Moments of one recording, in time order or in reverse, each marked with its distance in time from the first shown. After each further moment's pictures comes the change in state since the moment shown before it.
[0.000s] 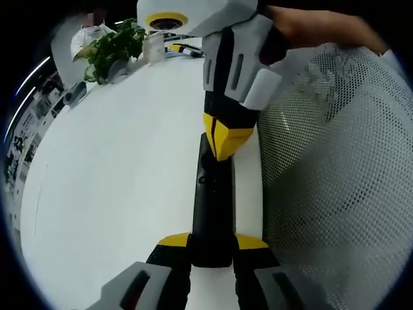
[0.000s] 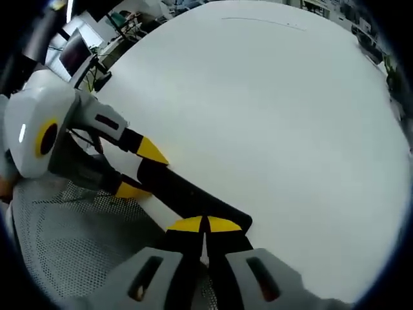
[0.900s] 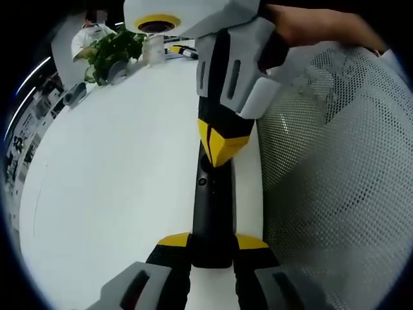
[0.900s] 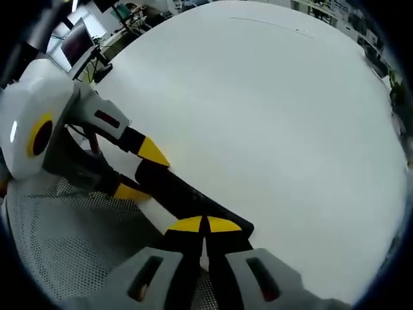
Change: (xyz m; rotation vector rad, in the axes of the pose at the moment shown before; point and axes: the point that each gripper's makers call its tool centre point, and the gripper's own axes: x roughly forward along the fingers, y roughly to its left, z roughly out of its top) left arm 0.000 0.000 0.001 0.005 -0.022 -0.008; right arm 0.005 0.002 0.001 -0.039 0.046 -0.018
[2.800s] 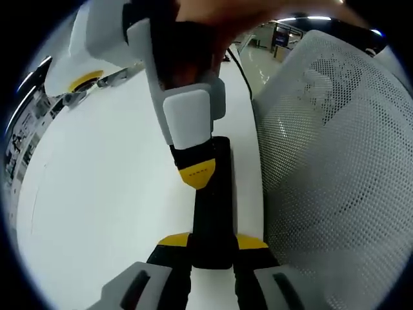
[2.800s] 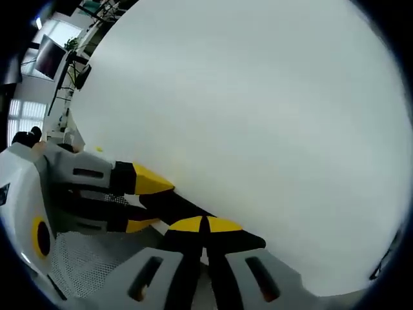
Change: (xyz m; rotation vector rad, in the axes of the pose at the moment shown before) left arm 0.001 0.001 0.001 -0.015 -0.024 -0.014; right arm 0.015 0.009 0.023 0.162 0.261 0.058
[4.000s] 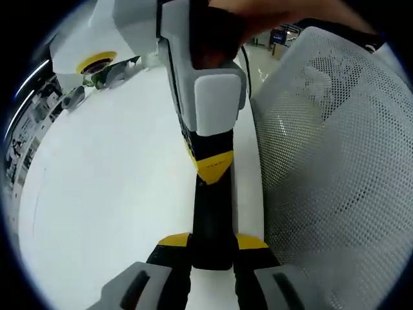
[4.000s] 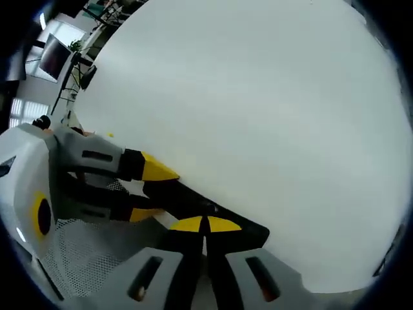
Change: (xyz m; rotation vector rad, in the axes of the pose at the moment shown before) left arm 0.000 0.000 0.001 0.024 0.008 0.007; right arm -0.006 0.004 -0.016 -0.012 -0.049 0.002
